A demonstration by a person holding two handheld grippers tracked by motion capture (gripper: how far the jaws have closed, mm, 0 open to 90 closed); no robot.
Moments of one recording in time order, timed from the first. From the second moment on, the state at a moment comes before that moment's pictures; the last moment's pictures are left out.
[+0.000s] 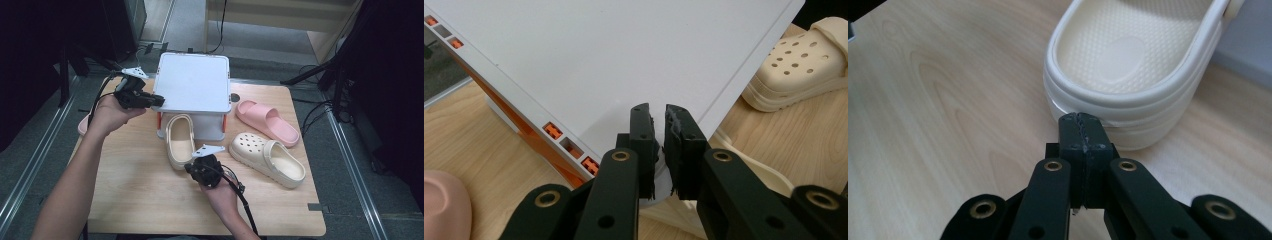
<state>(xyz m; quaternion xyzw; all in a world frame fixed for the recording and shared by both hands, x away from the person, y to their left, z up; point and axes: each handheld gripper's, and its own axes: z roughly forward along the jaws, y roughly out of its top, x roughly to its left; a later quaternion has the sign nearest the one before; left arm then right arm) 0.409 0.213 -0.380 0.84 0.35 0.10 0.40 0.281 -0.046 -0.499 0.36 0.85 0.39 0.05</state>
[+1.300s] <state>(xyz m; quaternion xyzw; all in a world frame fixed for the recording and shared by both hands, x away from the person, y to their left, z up) 0.410 0.213 -0.380 0.84 0.36 0.11 0.40 0.356 0.019 -0.495 0.33 0.85 0.40 0.14</state>
